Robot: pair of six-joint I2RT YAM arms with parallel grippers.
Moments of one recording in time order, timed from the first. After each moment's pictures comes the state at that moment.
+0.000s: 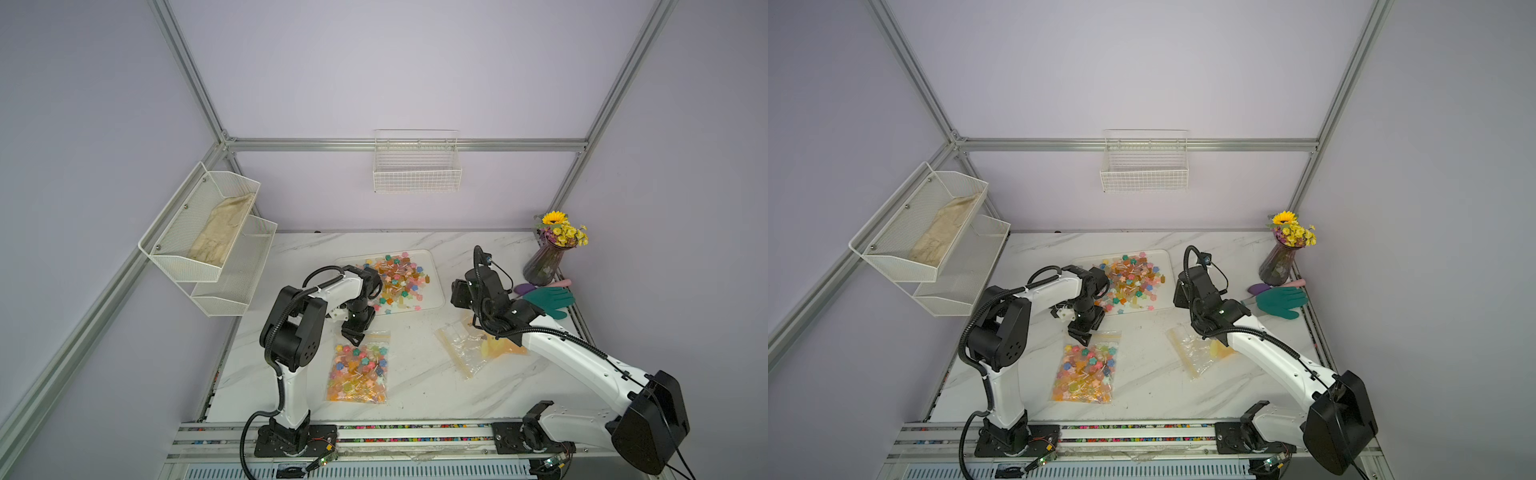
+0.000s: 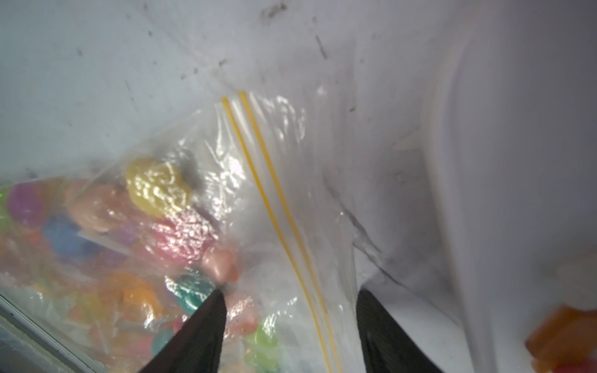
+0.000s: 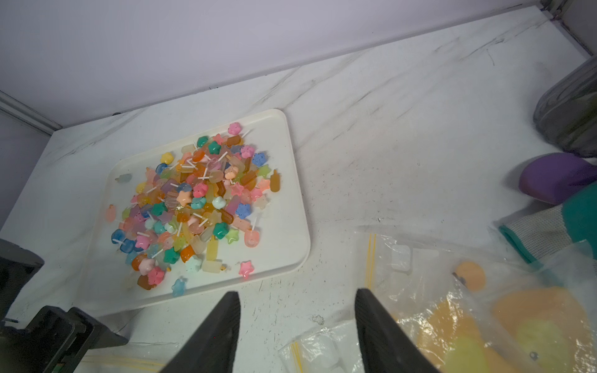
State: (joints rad) left arm -0.43 1.96 1.37 -1.14 0.05 -1.70; right arm 0.58 1.25 0.96 -0.37 0.37 0.57
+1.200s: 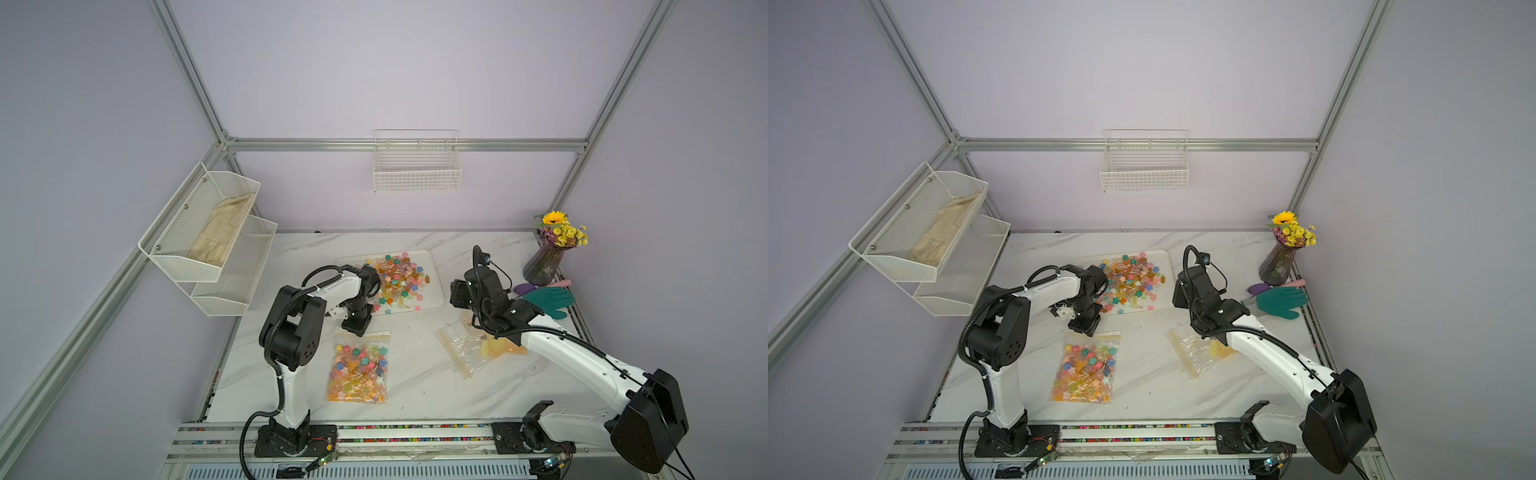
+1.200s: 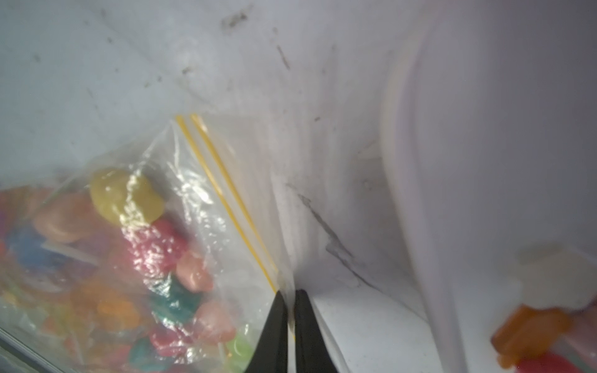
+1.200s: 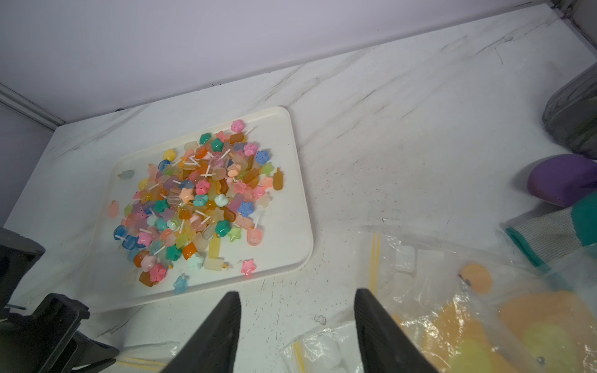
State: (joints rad) left arm -0.43 1.97 1.37 -1.10 0.06 -1.70; right arm 0.58 1.26 0.96 -0.36 0.36 0.57
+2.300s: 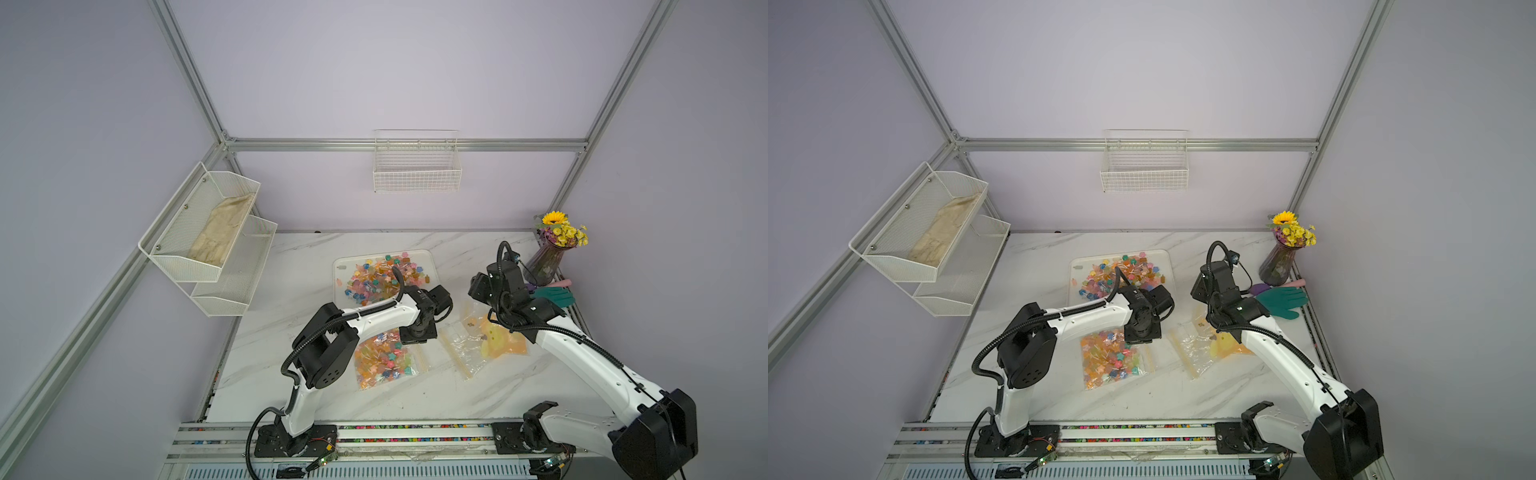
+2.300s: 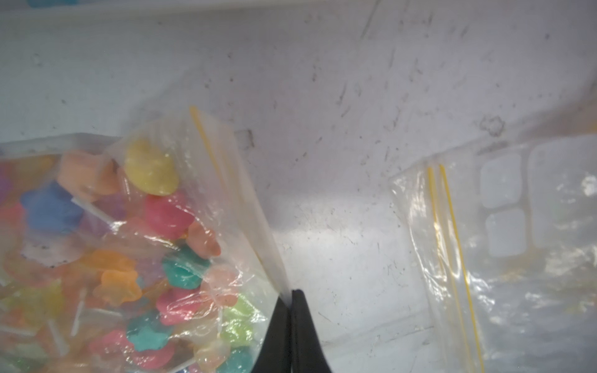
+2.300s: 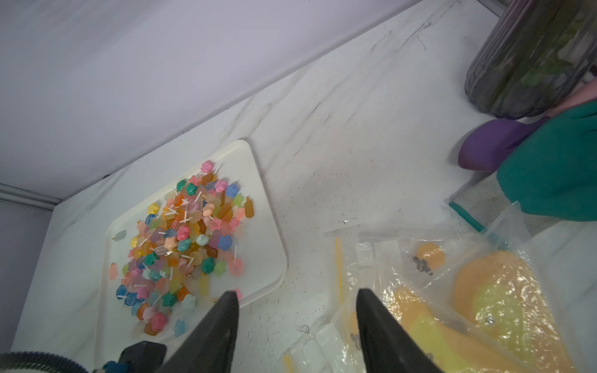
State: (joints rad) left arm -0.95 2.02 1.58 -0.98 -0.08 -0.95; right arm 0.41 1.15 0.96 -0.44 0.31 0.72
